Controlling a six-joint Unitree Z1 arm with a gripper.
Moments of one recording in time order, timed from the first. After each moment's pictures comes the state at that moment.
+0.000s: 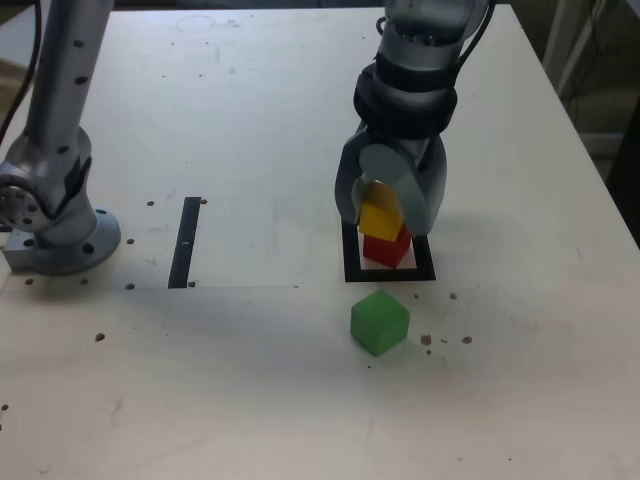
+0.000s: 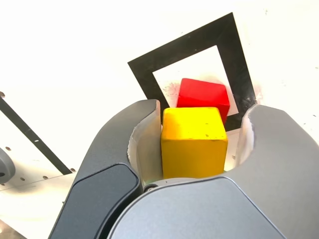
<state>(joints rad) -0.11 2.06 -1.62 1.26 0.08 0.27</state>
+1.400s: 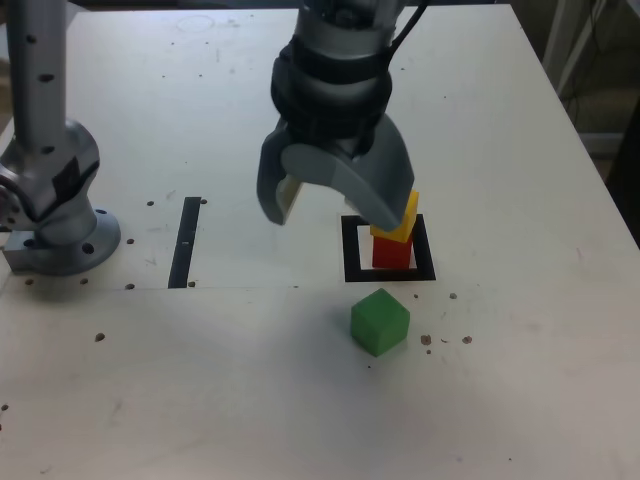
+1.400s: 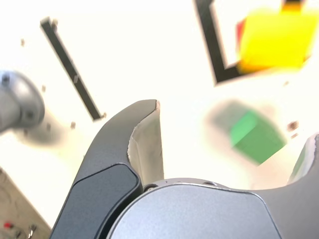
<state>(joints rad) -0.38 1.92 -1.61 1.46 0.10 -0.11</state>
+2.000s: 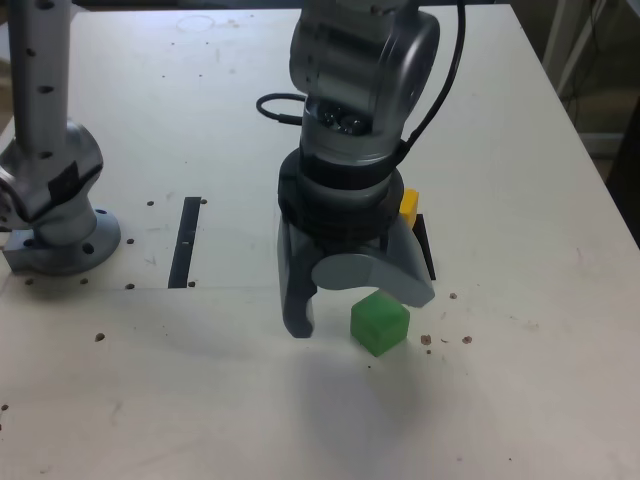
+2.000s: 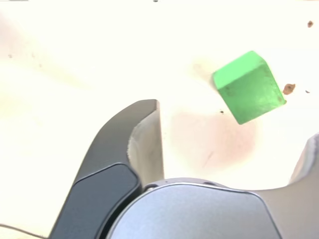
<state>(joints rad) -0.50 1.98 -1.53 1.22 -0.02 -0.62</state>
